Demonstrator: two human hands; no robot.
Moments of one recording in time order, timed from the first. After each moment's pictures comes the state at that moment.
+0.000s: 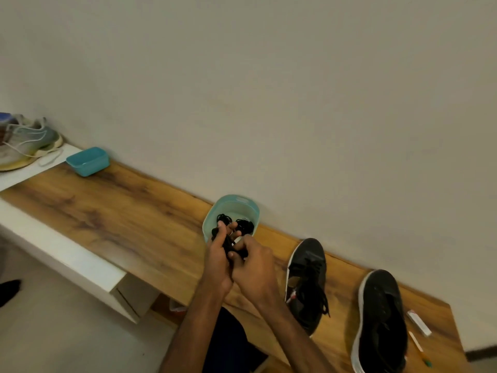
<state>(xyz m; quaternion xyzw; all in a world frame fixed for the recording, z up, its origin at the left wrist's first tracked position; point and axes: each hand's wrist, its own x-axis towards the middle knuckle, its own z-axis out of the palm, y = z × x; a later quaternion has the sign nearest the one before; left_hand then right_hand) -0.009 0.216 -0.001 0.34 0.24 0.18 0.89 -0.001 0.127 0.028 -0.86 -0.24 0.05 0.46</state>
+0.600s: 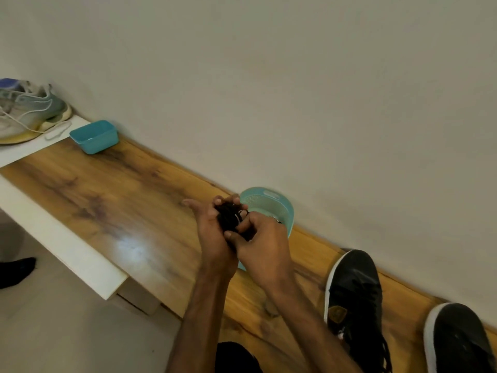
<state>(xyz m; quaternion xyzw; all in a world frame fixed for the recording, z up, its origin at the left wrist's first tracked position) 0.050 0.292 -0.014 0.27 0.16 0.31 0.90 0.071 0.208 0.012 -0.84 -0.25 0.11 0.47</state>
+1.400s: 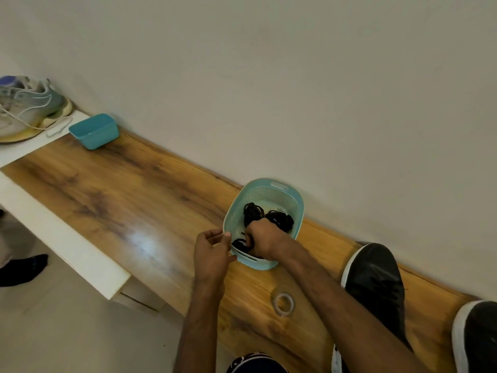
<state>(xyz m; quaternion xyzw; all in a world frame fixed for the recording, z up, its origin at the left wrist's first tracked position) 0.032 0.307 -0.090 0.52 0.48 0.20 0.68 0.152 0.246 -0.071 -0.85 -0.43 0.29 0.06</state>
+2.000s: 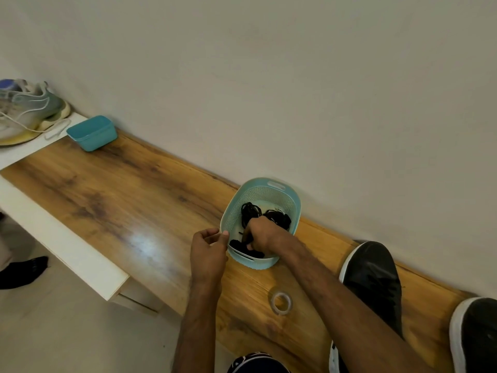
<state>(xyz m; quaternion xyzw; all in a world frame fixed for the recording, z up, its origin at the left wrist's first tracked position) 0.033 0.307 -0.089 0.54 0.48 0.22 0.65 0.169 0.247 -0.092 -0.85 -0.42 0.30 0.07</state>
